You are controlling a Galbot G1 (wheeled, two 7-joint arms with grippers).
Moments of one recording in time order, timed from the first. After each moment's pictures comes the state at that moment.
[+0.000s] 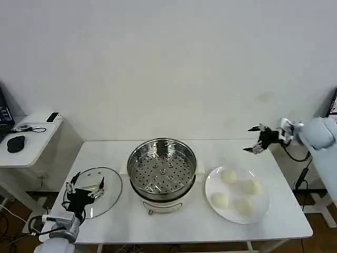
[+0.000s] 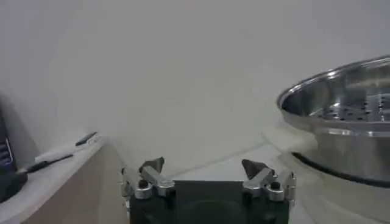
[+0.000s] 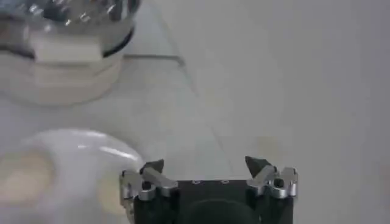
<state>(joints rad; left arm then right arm) 1.49 -1.38 -0.75 -2.05 0.10 0.19 0.18 -0.25 0.71 -0.04 1.29 -0.13 -0.25 -1.15</state>
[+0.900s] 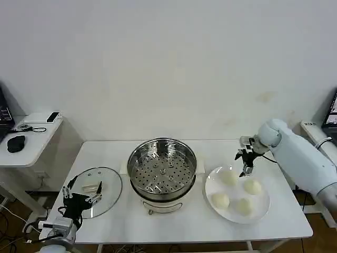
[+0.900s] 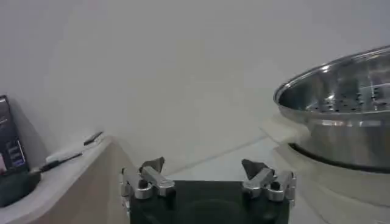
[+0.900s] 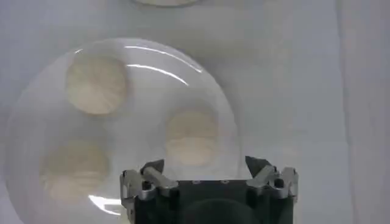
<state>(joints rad) 1.54 -1.38 -0.77 -2.08 0.13 0.19 0.18 -0.09 0.87 -0.44 1.02 -0.32 -0.16 -1.29</state>
